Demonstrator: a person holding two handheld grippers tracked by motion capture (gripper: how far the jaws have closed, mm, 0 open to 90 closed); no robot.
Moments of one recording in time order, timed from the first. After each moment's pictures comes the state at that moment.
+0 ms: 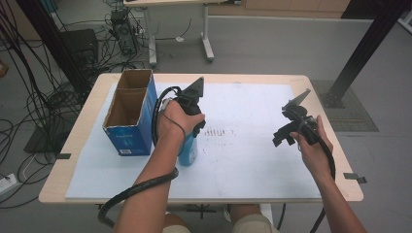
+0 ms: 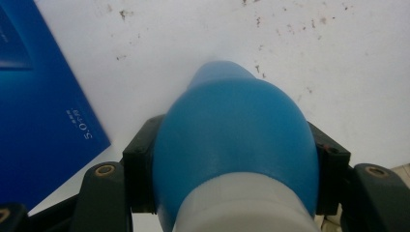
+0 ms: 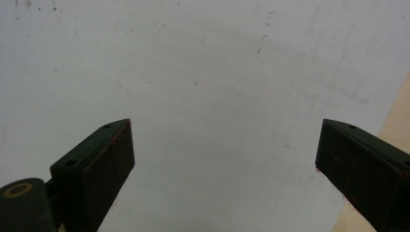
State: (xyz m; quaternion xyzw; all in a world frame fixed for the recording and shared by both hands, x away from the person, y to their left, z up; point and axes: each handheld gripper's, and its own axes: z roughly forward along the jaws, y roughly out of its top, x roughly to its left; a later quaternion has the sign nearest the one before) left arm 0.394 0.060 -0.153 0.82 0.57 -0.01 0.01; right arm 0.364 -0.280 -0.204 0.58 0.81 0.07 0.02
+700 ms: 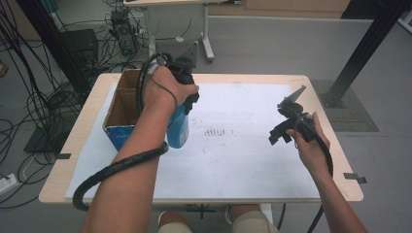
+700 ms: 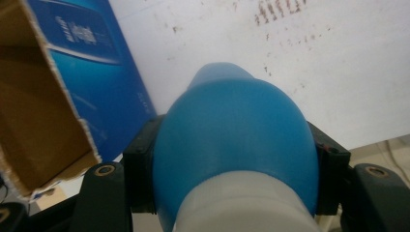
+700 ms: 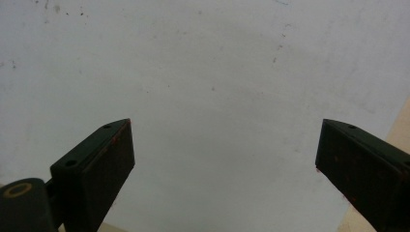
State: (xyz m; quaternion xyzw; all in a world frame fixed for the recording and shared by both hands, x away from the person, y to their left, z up) left arm 0.404 0.072 -0.048 0.81 0.59 0.01 0.00; right arm 0.368 -0.268 -0.194 0.57 0.82 0.07 0.02
